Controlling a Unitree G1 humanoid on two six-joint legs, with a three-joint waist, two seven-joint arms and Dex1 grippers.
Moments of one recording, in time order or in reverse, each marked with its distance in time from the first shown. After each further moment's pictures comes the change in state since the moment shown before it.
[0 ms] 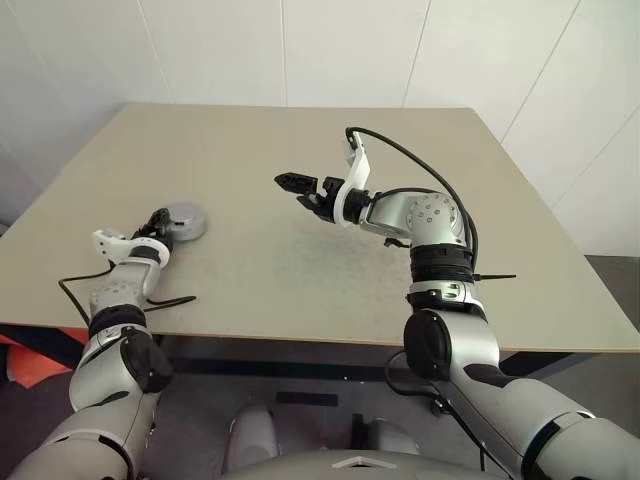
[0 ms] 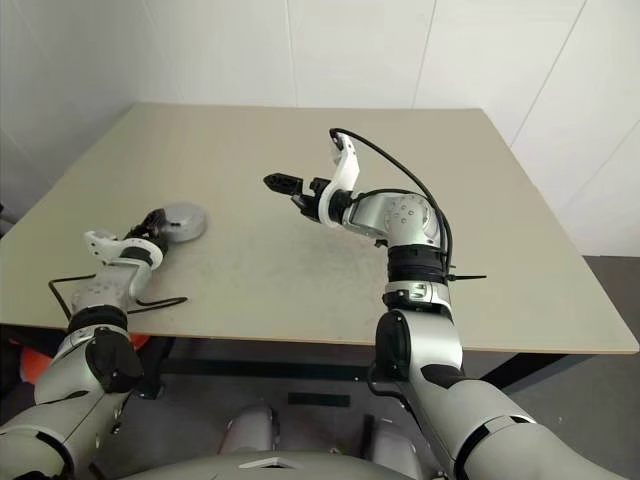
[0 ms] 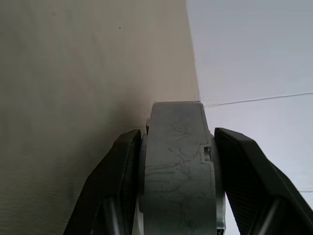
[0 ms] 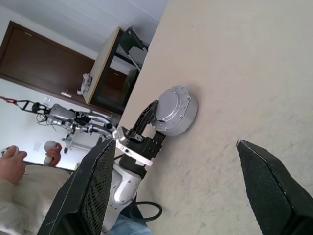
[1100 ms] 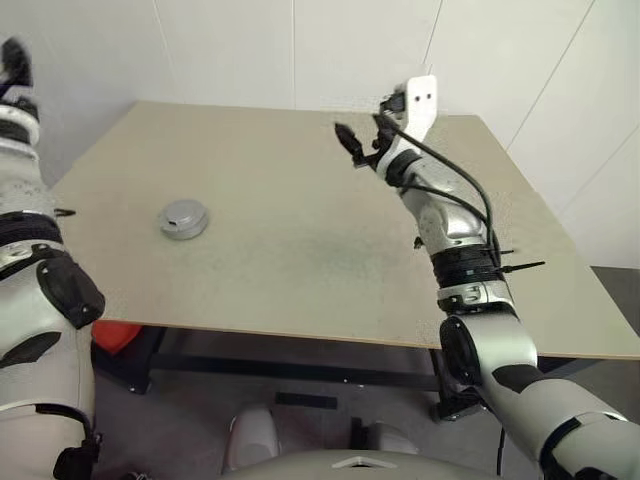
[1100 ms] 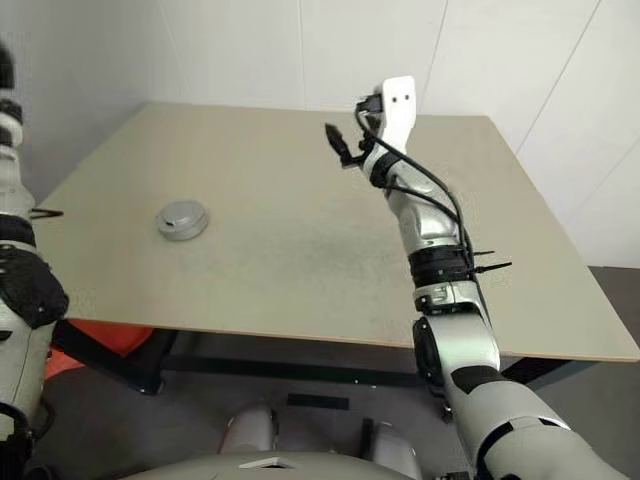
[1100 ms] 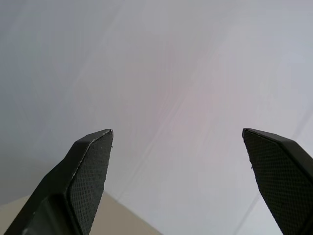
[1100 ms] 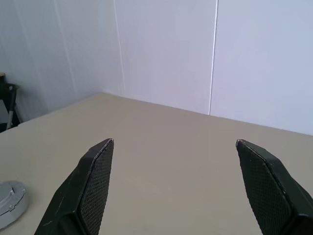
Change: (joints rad) left arm -0.399 0.262 -0.303 -0.026 0.388 -0.425 -0.304; right arm 0.049 -0.273 0.276 0.014 -0.438 -0.921 0.264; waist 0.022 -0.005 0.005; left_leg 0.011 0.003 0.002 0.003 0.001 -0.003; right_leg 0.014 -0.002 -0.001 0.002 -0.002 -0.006
